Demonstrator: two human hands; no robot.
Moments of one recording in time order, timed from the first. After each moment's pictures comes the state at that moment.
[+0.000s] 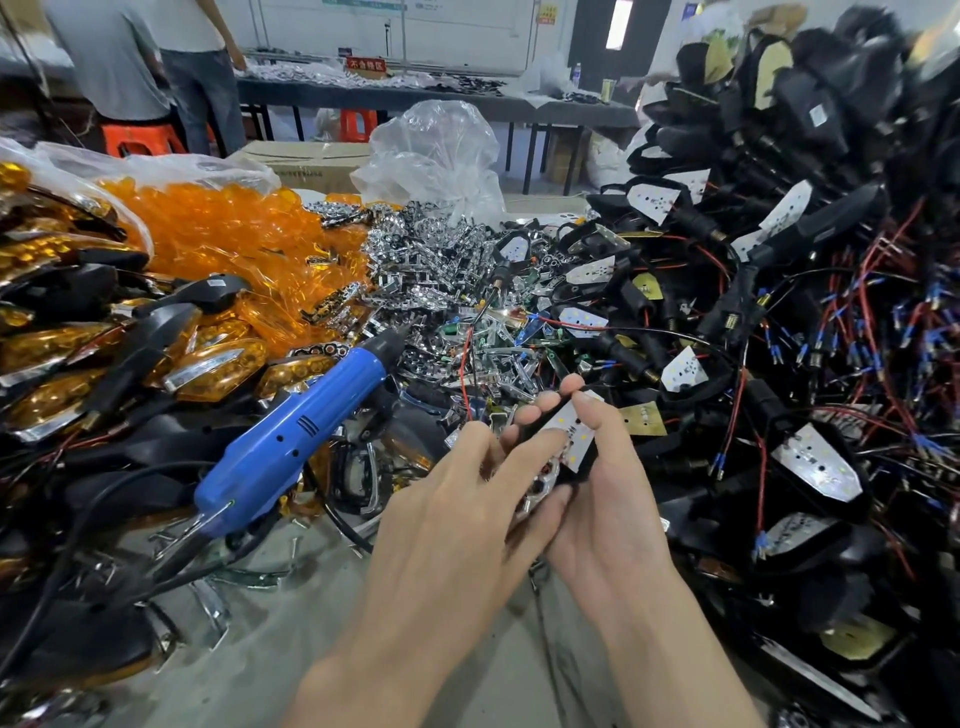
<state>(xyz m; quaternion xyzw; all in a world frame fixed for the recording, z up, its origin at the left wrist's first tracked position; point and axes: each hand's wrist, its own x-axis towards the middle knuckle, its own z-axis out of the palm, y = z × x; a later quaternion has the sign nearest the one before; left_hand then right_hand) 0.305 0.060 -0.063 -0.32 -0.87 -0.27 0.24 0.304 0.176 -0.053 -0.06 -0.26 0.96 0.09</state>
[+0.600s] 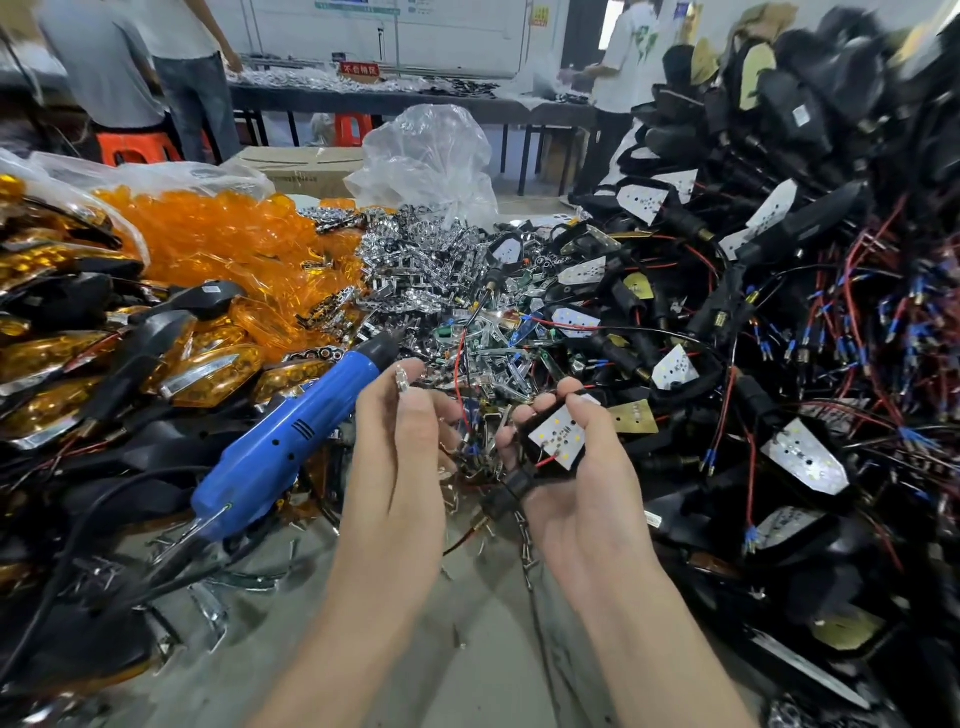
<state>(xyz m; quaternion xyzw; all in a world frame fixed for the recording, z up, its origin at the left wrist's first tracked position) 0.294 0.053 -0.056 -0.16 -0.68 -0.71 0.13 0.292 0.176 -0.056 -0.13 -0.25 0.95 0.15</state>
